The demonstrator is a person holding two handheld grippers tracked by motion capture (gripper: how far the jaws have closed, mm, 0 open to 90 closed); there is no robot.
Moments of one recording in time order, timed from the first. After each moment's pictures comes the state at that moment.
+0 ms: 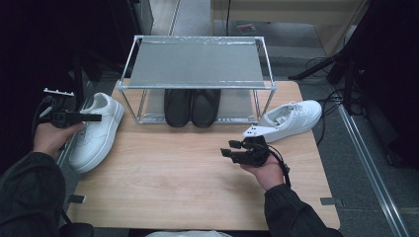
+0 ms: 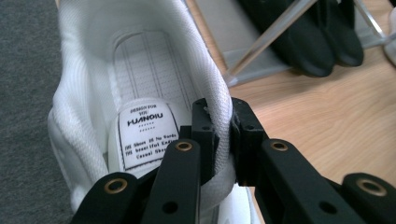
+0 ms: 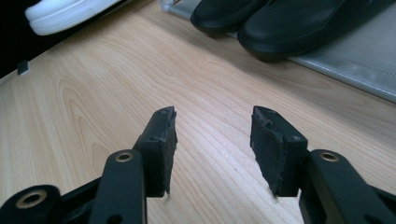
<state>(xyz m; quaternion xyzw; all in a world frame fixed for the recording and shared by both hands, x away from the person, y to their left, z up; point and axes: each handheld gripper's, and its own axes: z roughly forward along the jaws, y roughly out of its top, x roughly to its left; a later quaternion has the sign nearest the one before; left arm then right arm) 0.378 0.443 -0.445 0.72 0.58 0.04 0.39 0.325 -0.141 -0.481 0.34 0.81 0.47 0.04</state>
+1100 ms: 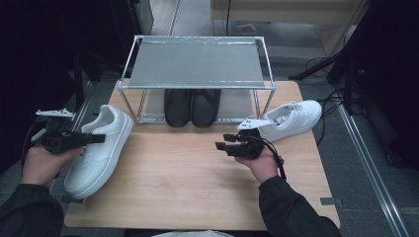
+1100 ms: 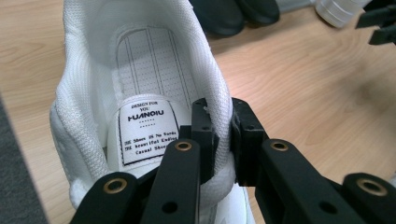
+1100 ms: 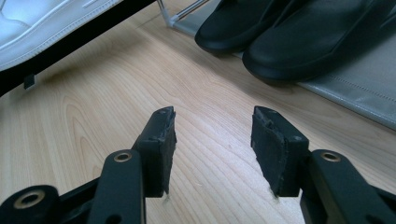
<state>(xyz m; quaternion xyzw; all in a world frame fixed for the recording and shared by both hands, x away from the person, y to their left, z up) 0.285 0.377 -0.408 0.76 0.51 0.05 0.39 0.343 -0.127 -0.475 0.33 0.81 0.48 0.04</state>
